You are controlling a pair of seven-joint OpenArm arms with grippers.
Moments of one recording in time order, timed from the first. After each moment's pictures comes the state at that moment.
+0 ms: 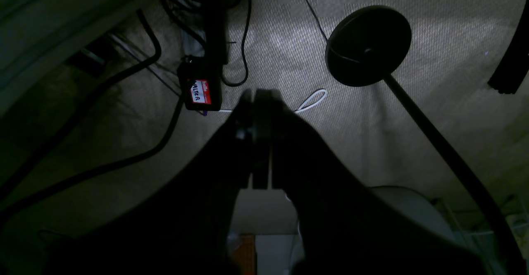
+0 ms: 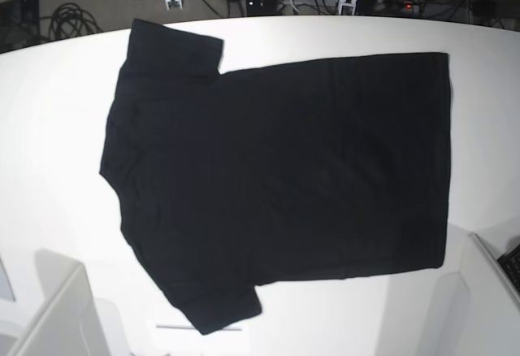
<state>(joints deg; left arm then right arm) 7.4 -4.3 1.0 10.6 0.3 0.3 -0.9 -8.7 1.4 -0.5 12.2 -1.5 0.5 -3.3</state>
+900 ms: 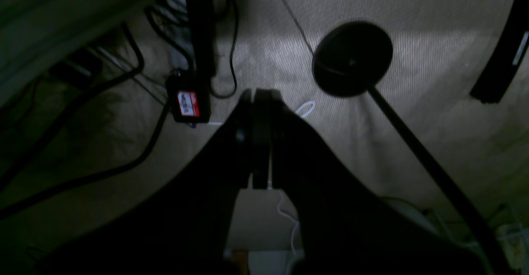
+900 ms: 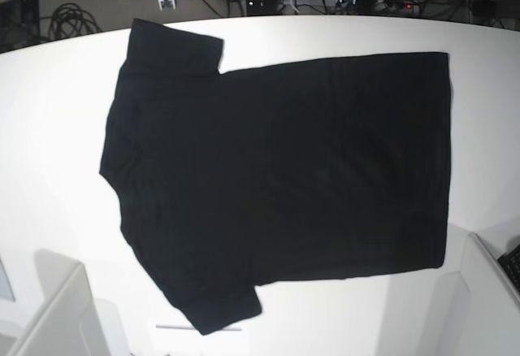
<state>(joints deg) 13.3 -5.0 1.6 13.2 0.8 0.3 -9.6 -11.1 2.7 -0.5 14.3 -1.8 0.5 0.5</state>
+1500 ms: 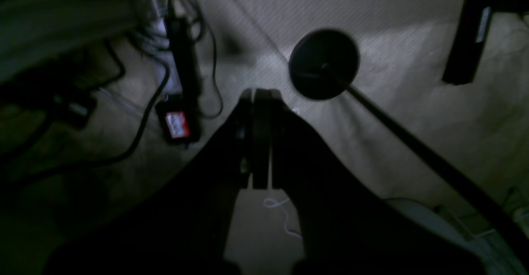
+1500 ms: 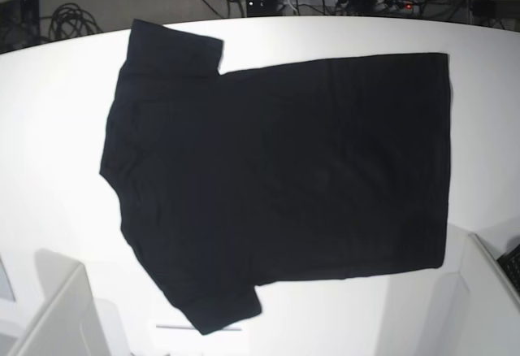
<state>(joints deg) 42.3 -11.2 0.8 54.0 0.2 0.4 -8.5 -37.0 1.6 10.6 57.7 -1.5 0.4 -7.7</state>
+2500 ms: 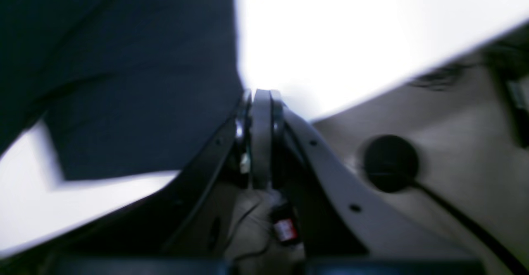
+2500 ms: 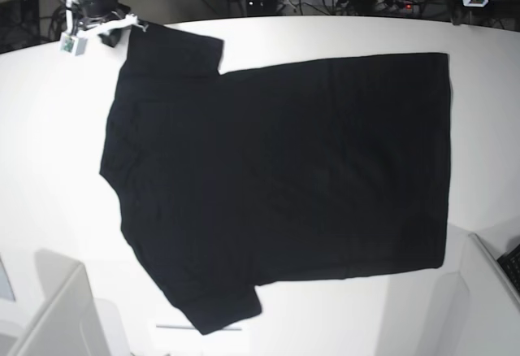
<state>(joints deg) 66.7 -16.1 -24.3 108.1 -19.0 0.3 -7.6 -42.4 -3.6 23.6 114.8 25.9 9.0 -40.1</state>
